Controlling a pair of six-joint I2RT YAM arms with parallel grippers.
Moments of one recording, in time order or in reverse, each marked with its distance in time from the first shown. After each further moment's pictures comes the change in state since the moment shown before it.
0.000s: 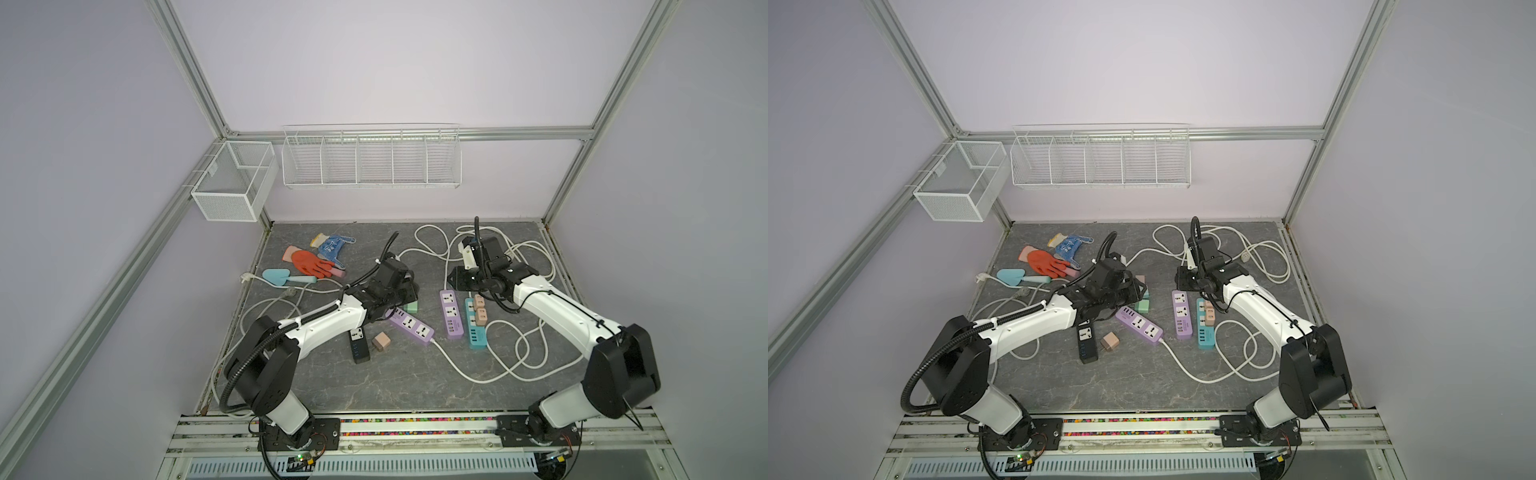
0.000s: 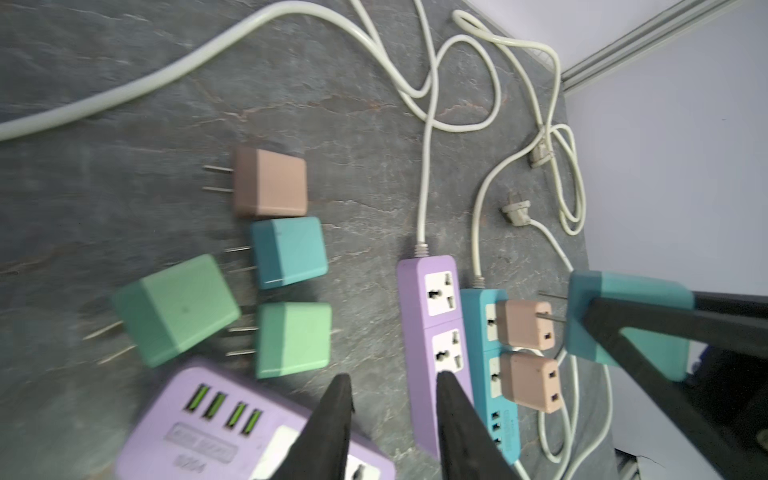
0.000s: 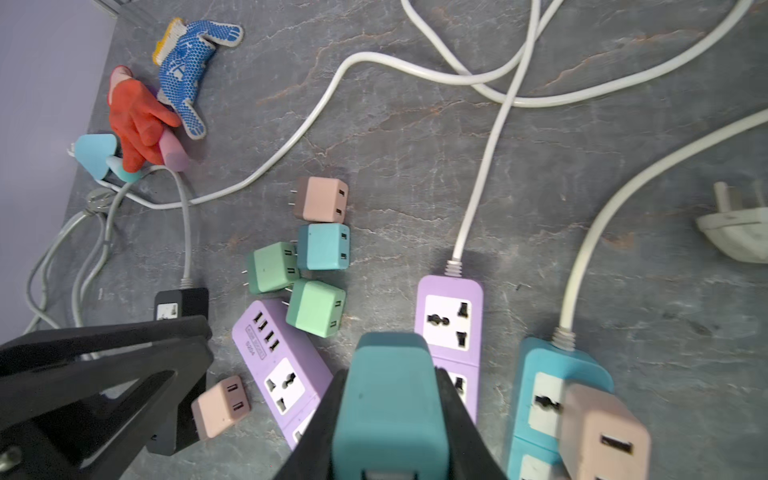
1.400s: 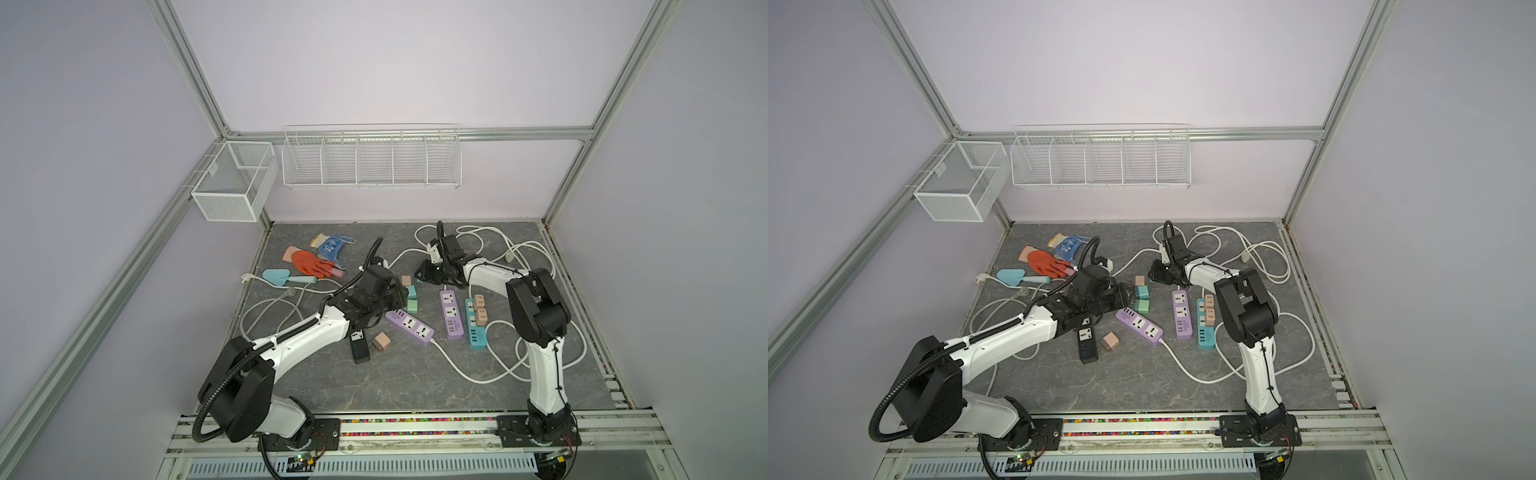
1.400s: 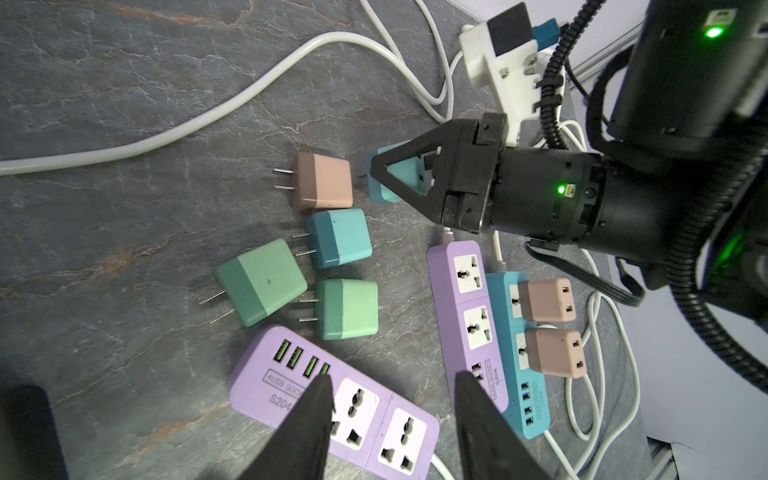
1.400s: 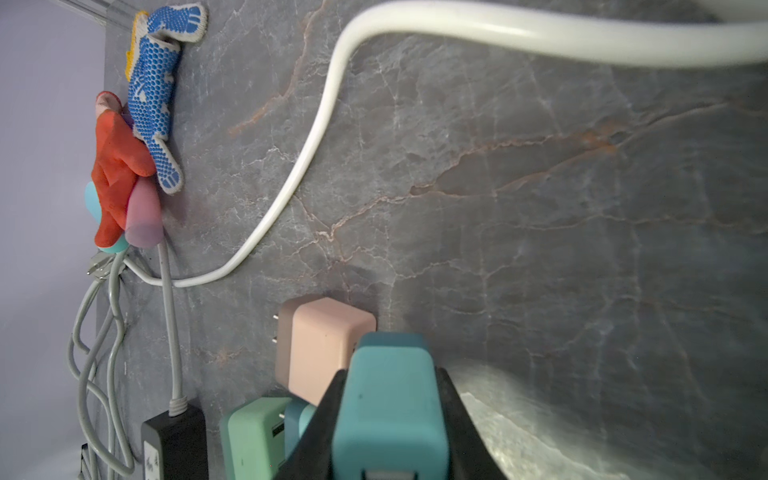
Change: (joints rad) left arm 0.027 -0.145 -0.108 -0.009 0.003 0.082; right arm 0.005 0.597 0.303 0.254 -0.196 0.151
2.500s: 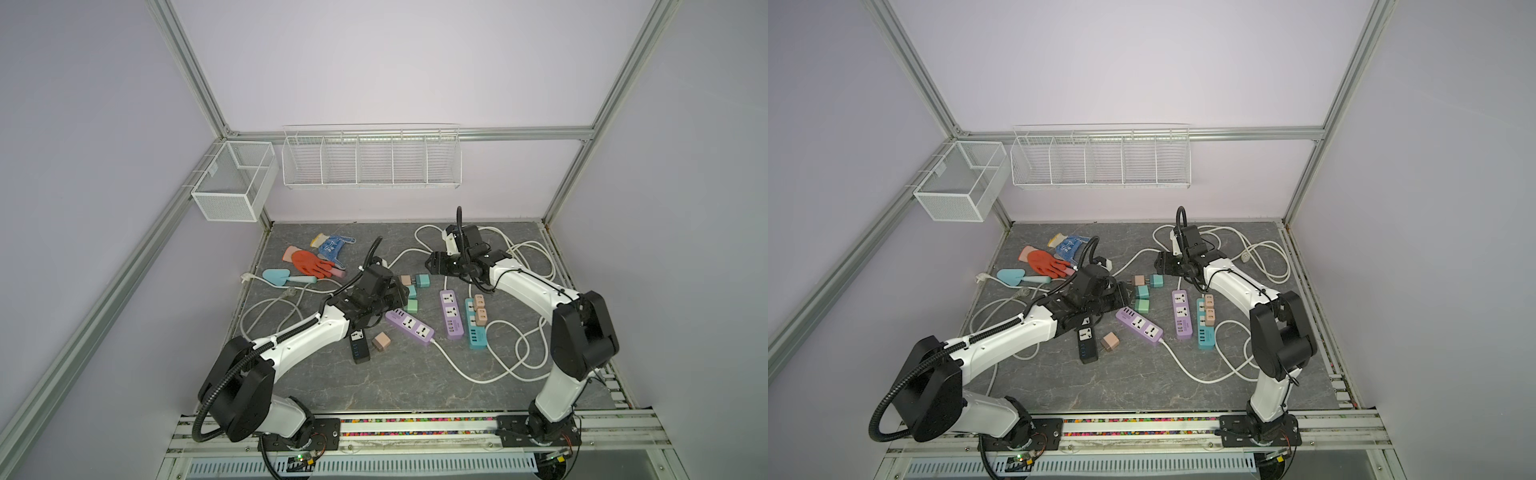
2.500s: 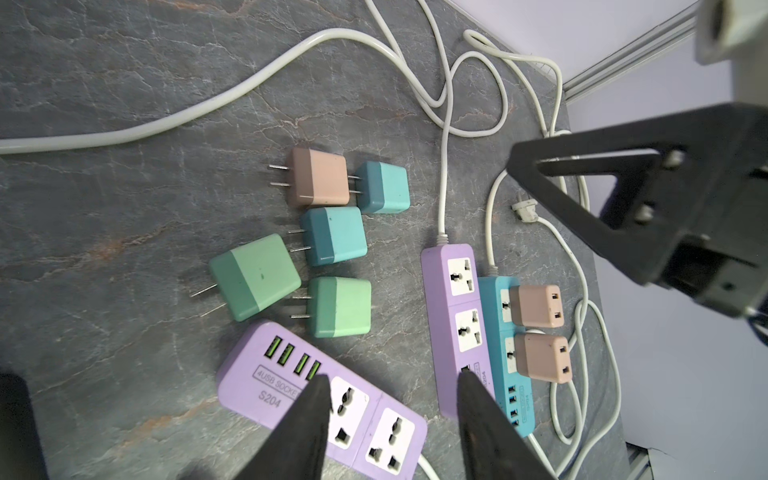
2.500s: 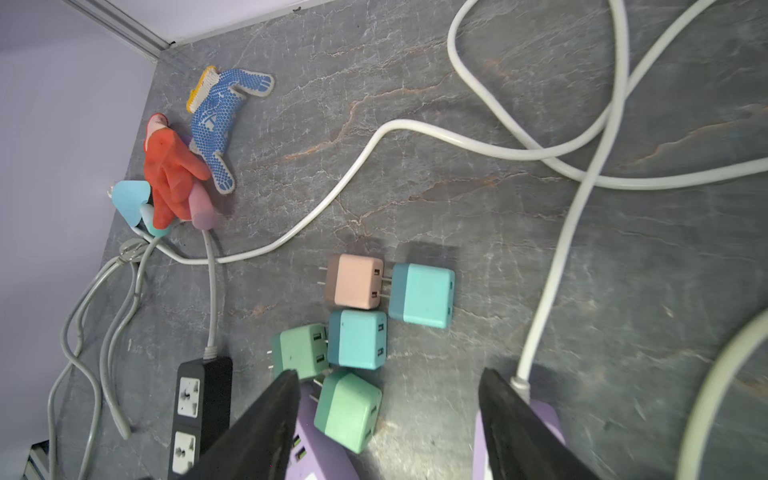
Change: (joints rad) left arm 0.000 0.000 0.002 0.002 0.012 -0.061; right arm -0.002 -0.393 -0.130 -0.164 0.167 -0.127
